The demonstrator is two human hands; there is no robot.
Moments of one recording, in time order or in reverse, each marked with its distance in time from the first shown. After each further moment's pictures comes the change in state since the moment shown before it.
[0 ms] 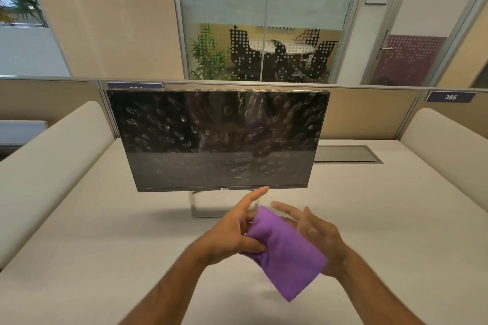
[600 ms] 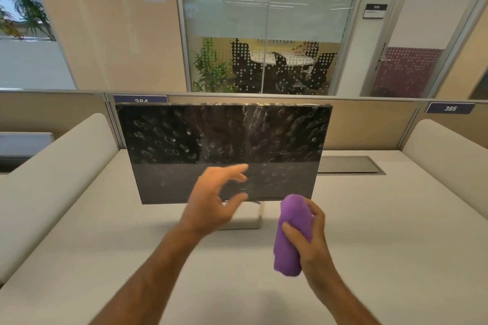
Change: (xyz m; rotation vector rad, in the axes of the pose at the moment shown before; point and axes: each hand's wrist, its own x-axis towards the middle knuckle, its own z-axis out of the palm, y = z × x) left_hand 0.002 0.041 -0.055 0.853 0.648 0.637; right_hand 0.009 0.014 0.055 -0.403 0.535 -0.525
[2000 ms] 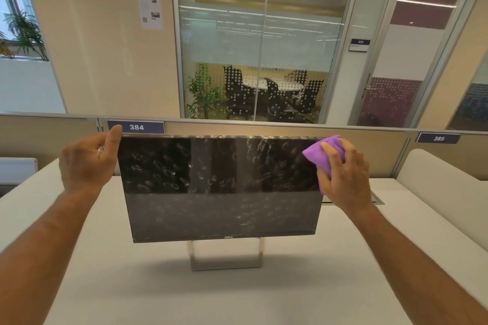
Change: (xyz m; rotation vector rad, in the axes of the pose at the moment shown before) left_hand 0.075 -0.125 -0.171 0.435 0.557 -0.353; right_hand 0.204 -0.071 -0.076 -1.396 0.365 -0.945
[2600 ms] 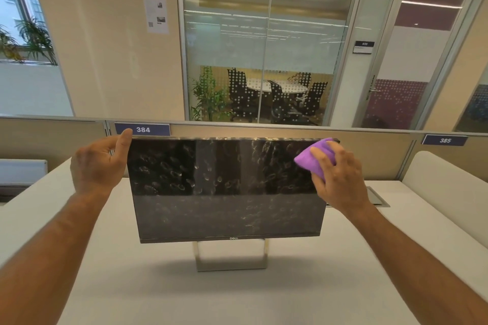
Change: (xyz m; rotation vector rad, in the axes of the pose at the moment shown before) left_hand -0.003 -0.001 0.000 0.049 0.022 0.052; right_hand 0.006 -0.017 -0.001 0.014 -0.025 -0.108
